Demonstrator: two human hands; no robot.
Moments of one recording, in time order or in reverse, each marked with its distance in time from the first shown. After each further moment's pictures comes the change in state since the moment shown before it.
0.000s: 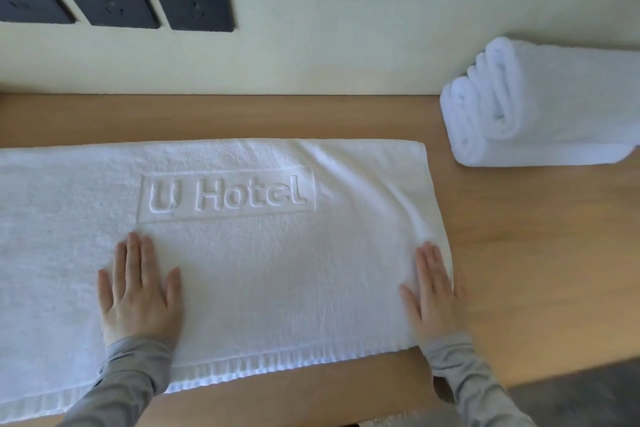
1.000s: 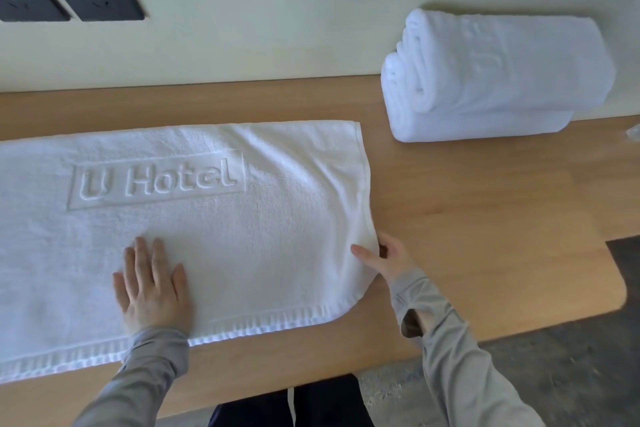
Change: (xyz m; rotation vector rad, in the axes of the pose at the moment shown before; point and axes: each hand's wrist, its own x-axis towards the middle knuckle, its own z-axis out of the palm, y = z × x) left_hand -0.068 0.107 0.022 -0.074 0.039 -0.043; right_hand 0.024 0.043 -0.050 1.248 -0.310 0.371
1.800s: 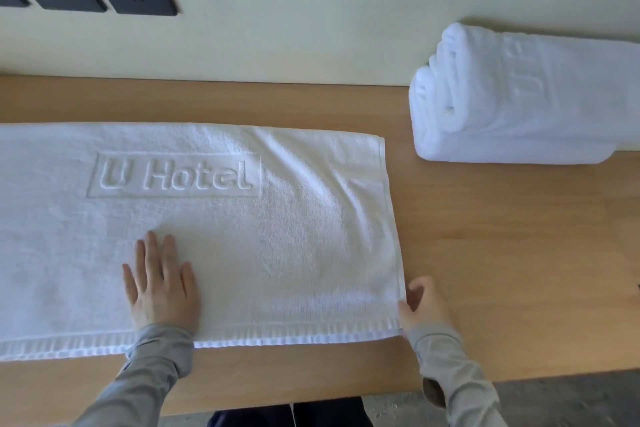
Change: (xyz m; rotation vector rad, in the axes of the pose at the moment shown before) left_hand 0.000 0.006 0.003 0.022 0.022 -0.014; right_hand -0.027 0.016 -0.021 -0.655 0.293 0.268
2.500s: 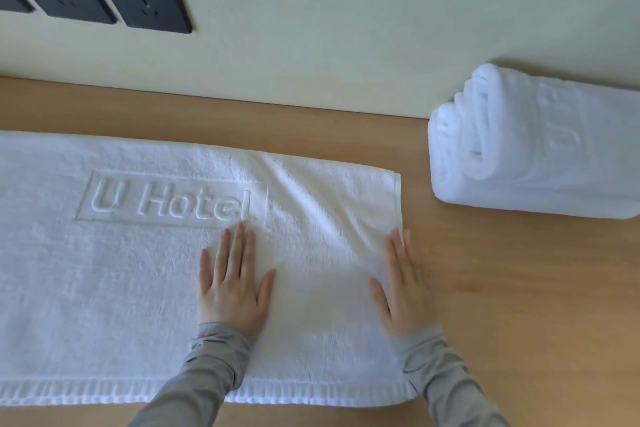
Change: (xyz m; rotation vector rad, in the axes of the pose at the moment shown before) left_hand 0.029 0.088 0.026 0.103 -0.161 0.248; right_hand 0.055 -0.069 0.012 -0.510 0.337 -0.950
